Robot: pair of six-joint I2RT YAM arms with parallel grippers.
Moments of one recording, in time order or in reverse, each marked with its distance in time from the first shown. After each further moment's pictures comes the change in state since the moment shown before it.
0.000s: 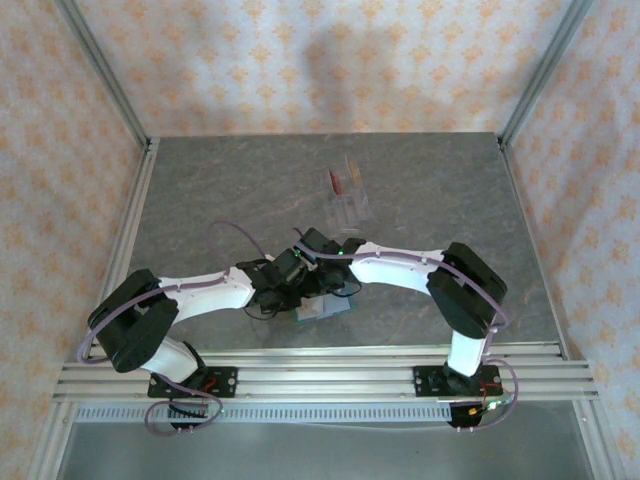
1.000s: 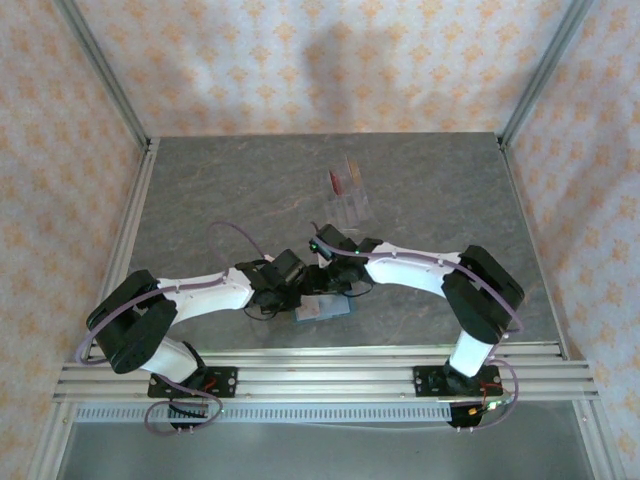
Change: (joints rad) left arm 0.000 -0.010 -0.010 0.011 0.000 -0.007; right arm -0.060 -0.088 -0.106 0.074 -0.124 0.095
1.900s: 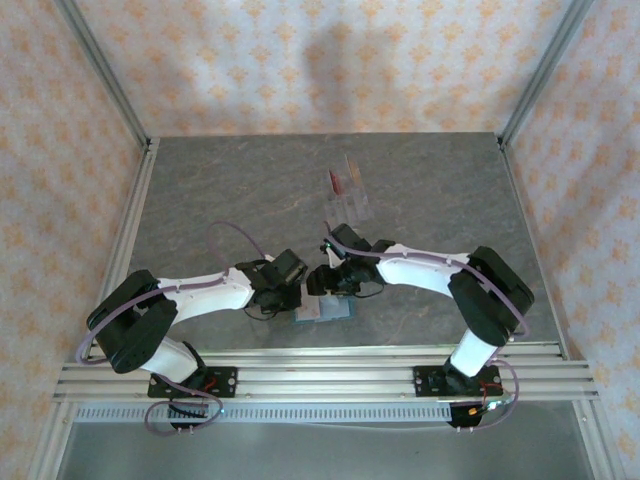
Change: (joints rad) left arm 0.000 0.002 0.001 0.003 0.000 0.000; right arm -0.081 -0.042 -0.097 0.060 -0.090 -0.036
